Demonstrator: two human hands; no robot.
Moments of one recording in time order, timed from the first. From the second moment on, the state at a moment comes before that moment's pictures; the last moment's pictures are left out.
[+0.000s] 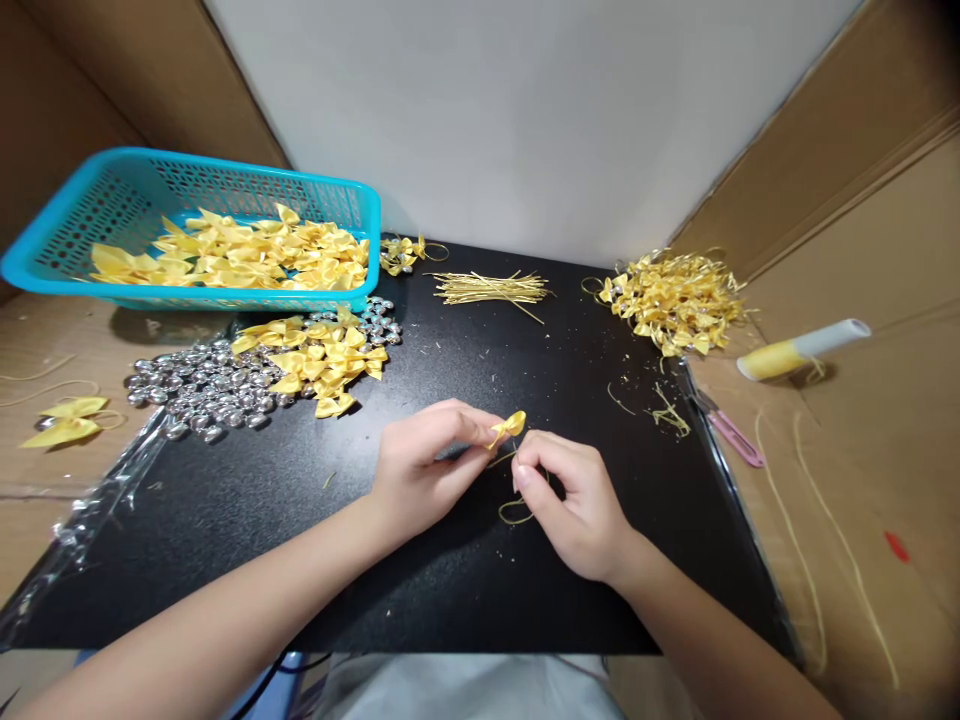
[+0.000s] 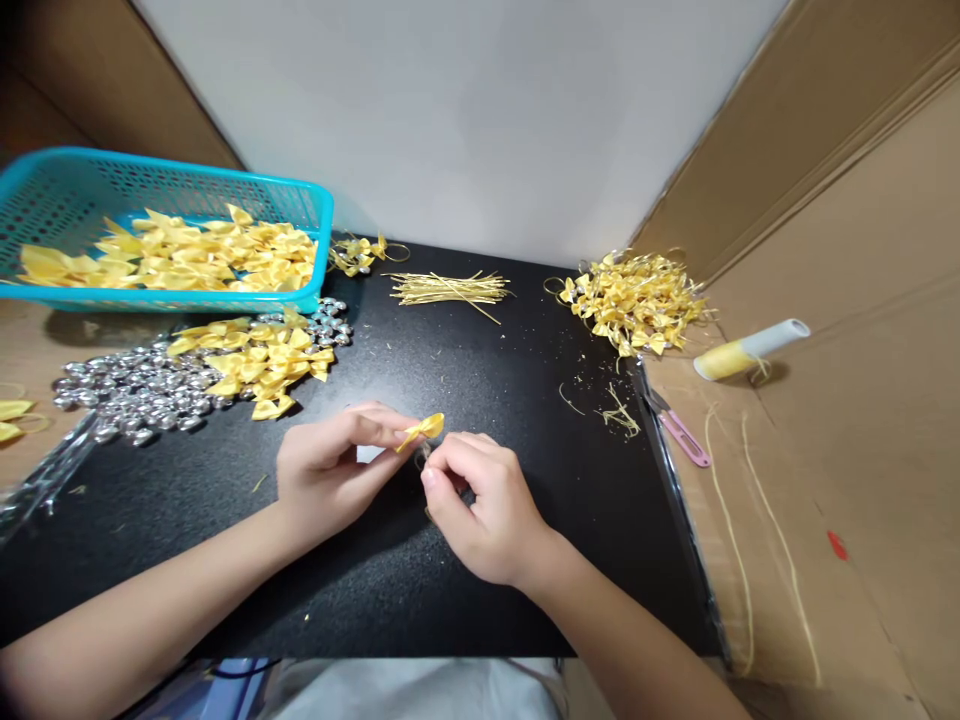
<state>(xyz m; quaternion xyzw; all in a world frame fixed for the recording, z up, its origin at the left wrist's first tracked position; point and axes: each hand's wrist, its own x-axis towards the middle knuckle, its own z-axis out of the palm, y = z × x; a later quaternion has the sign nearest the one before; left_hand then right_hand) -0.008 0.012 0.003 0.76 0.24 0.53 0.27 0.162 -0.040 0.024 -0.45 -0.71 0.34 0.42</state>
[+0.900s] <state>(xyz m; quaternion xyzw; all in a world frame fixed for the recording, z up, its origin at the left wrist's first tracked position) -0.006 0.013 0.011 0.79 0.20 0.51 0.28 0.158 -0.038 0.025 -0.46 -0.71 0.29 0.44</state>
